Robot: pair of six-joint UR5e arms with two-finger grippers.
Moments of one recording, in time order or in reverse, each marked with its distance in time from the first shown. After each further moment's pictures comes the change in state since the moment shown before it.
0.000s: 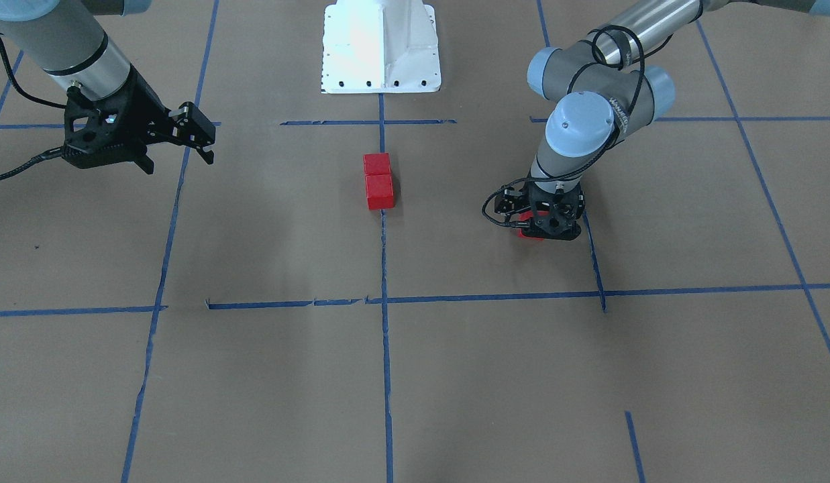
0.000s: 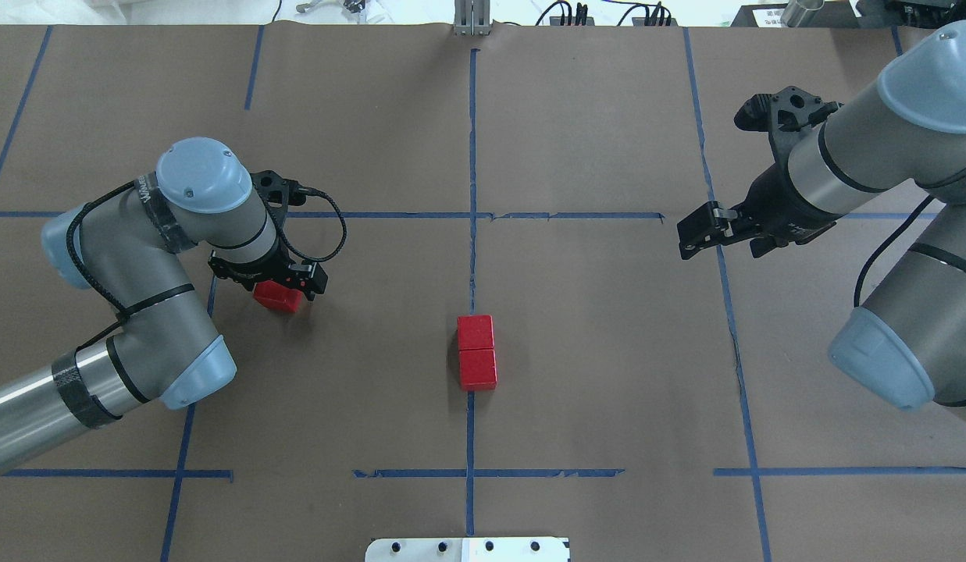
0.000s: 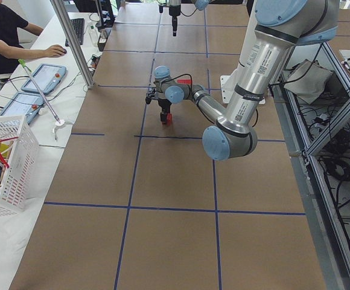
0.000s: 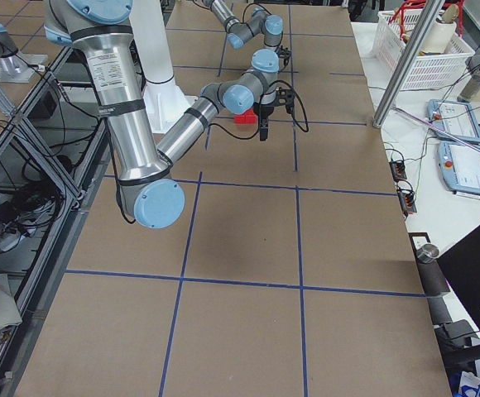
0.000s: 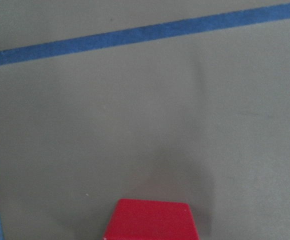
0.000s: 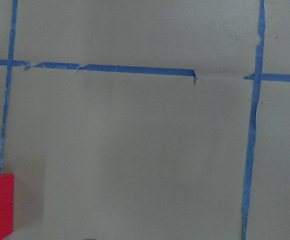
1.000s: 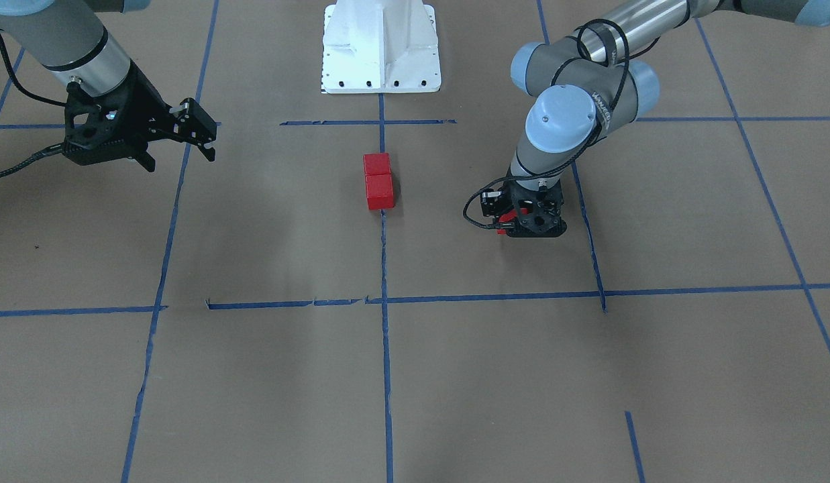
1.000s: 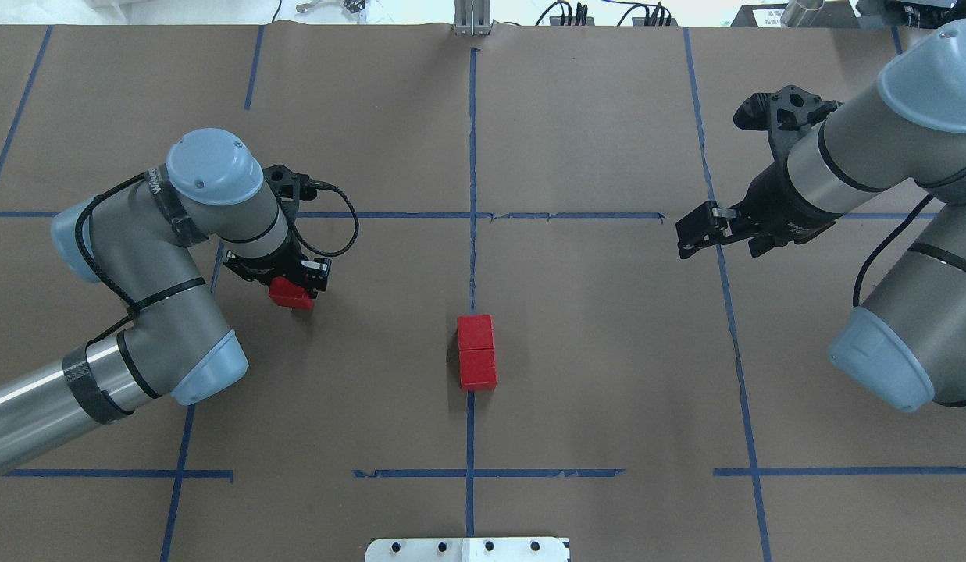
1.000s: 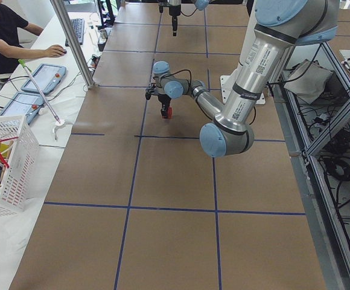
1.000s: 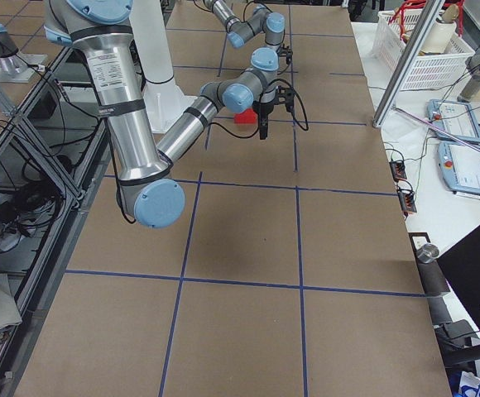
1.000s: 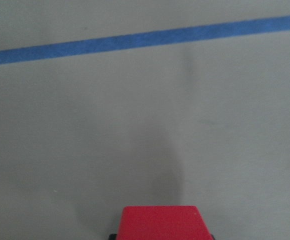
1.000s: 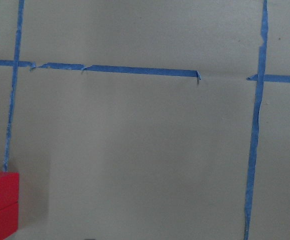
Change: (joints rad) left arm 0.006 -0.097 -0.030 0.056 -0.022 -0.235; right arm 0.003 0.000 0.011 0.000 0.003 0.000
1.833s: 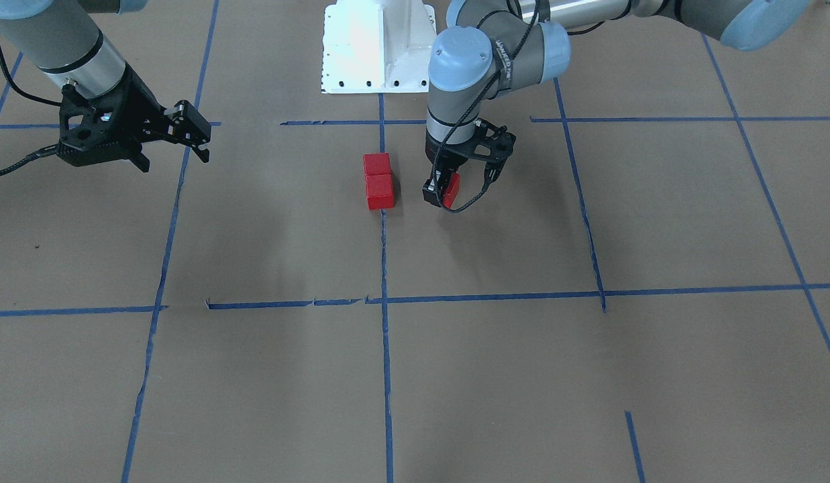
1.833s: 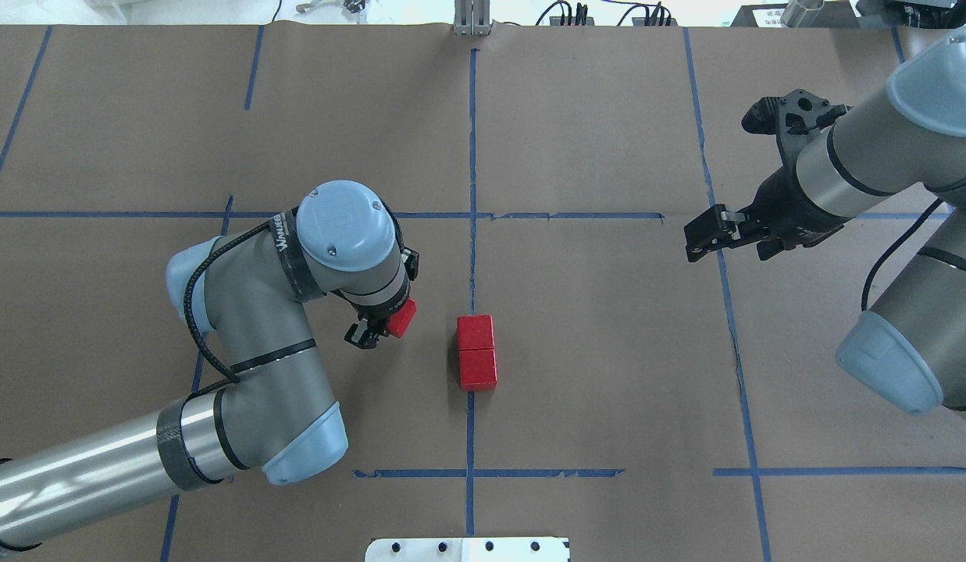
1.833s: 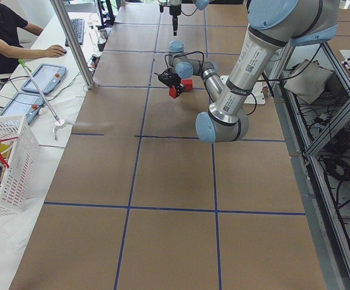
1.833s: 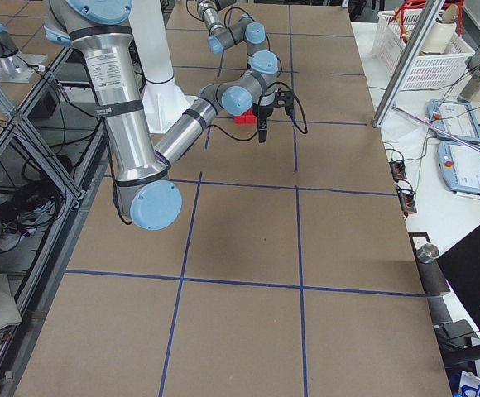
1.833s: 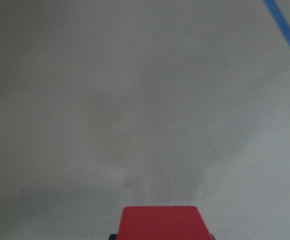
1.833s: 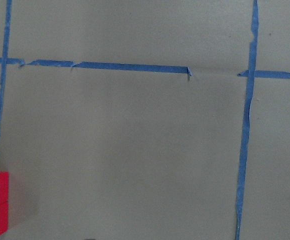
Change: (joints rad) left arm 0.188 -0.136 -0.038 0.139 0.230 -1.359; right arm 0.000 -0.018 0.001 0.000 -0.003 -0.002
